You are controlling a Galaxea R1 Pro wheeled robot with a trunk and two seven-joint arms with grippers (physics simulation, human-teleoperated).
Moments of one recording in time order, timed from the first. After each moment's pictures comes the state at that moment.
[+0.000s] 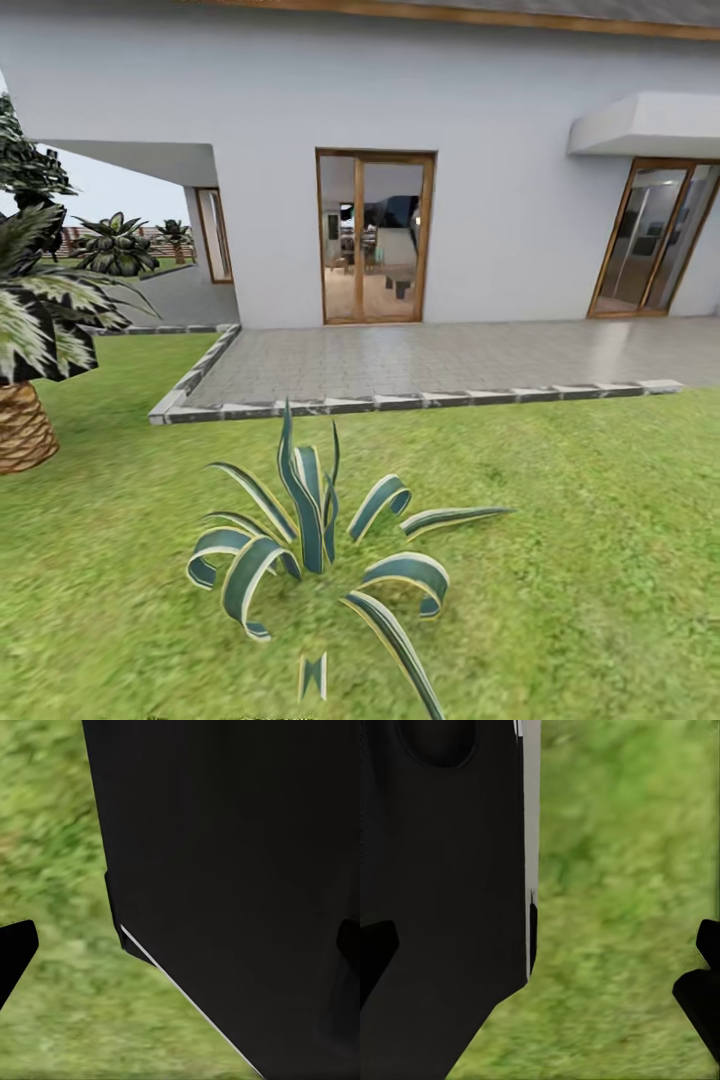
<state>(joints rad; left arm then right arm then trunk) 0.09 0.04 -0.01 -0.03 -0.06 0.00 -0.09 0.02 -0.08 0.01 0.01 0.01 0.00 -0.01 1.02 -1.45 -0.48</state>
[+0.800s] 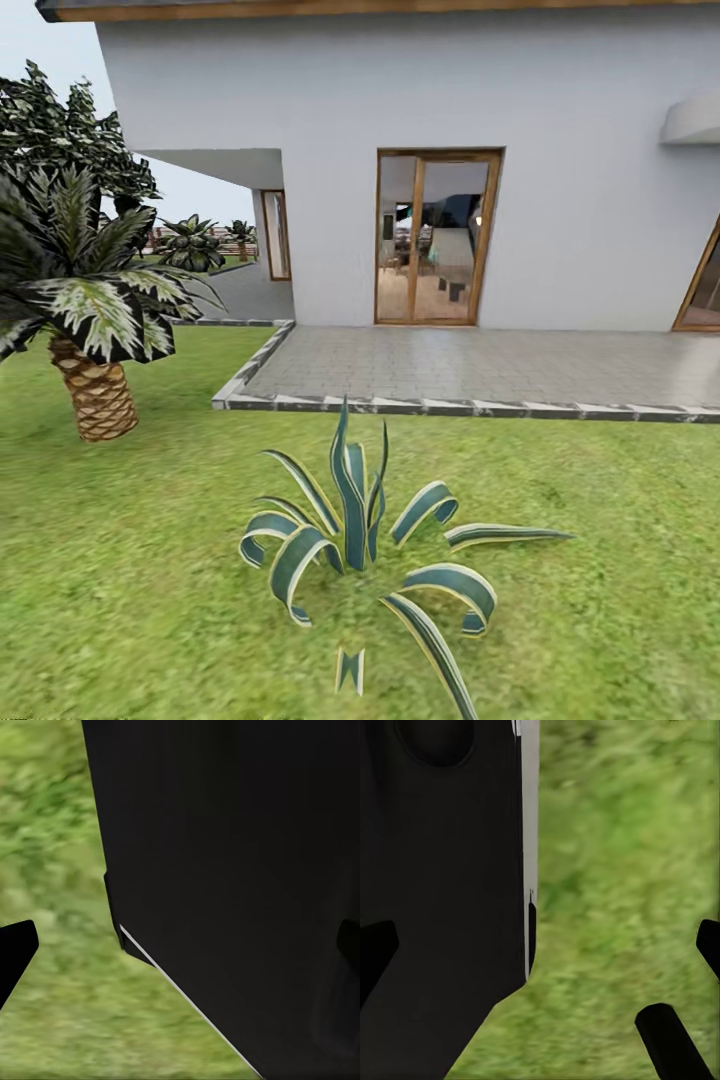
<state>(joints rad) 0.09 0.04 -0.01 -0.04 -0.05 0.00 -0.09 0.02 -0.08 0.01 0.01 0.01 0.00 -0.01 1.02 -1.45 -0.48</state>
